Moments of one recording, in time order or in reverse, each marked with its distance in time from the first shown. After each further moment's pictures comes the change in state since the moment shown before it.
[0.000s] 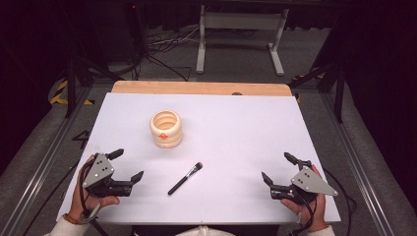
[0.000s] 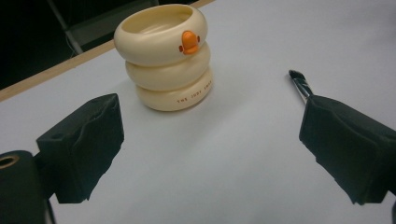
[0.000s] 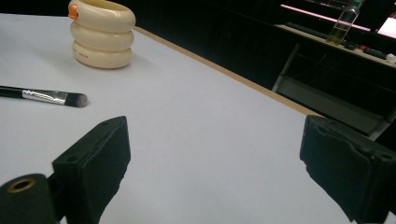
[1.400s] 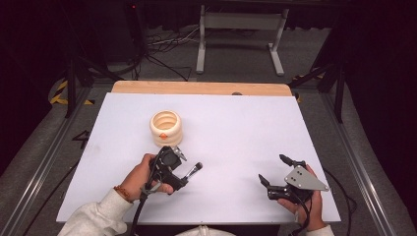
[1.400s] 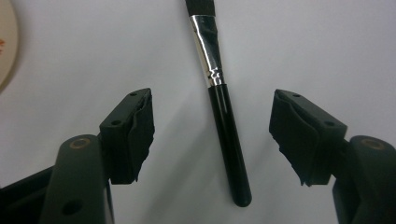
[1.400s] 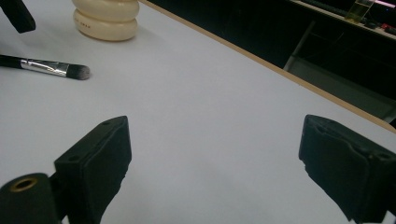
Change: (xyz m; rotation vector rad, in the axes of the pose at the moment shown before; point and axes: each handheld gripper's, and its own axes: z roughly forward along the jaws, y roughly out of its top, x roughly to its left) left arm -0.065 0.073 0.128 0.732 -0.314 0.017; right arm 0.002 -0.007 0.011 0.090 0.035 -0.015
